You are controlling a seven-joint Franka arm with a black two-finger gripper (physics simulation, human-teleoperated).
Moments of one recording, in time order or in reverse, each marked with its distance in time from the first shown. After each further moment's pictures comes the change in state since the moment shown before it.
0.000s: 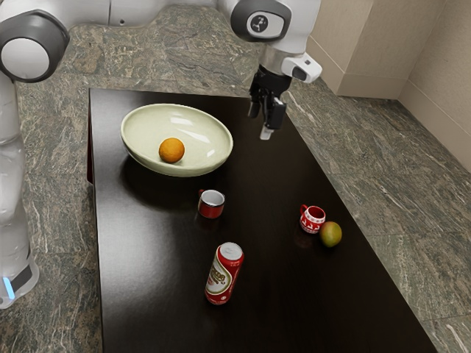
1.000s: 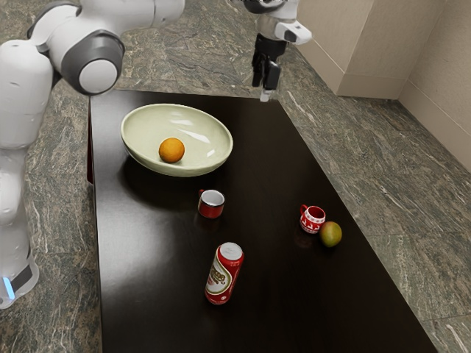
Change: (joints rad) arm 0.042 0.273 0.315 0.344 -0.165 -0.105 0.395
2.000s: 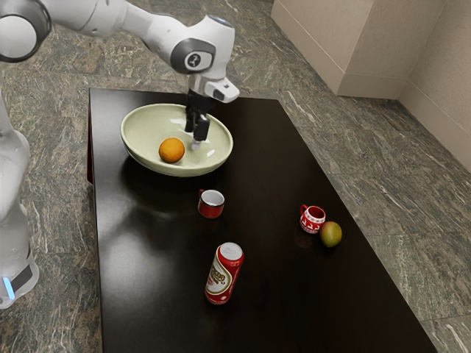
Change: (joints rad) arm -0.164 -0.427 0.169 -0.914 0.203 0.468 -0.052
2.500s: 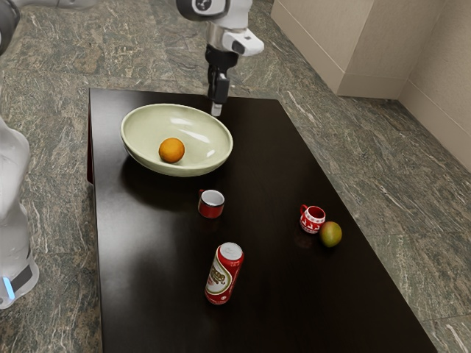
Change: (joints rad) arm -0.007 -0.106 -0.155 0.263 -0.029 -0.282 -0.033
